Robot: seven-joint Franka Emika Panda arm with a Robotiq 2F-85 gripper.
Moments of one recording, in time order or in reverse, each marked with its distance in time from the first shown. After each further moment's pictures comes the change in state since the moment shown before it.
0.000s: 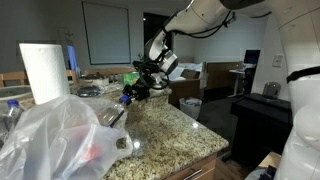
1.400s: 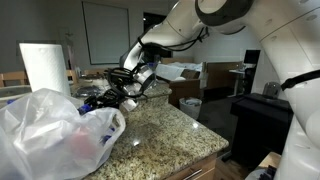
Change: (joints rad) arm 0.146 0.188 0.097 0.120 0.203 -0.113 0.000
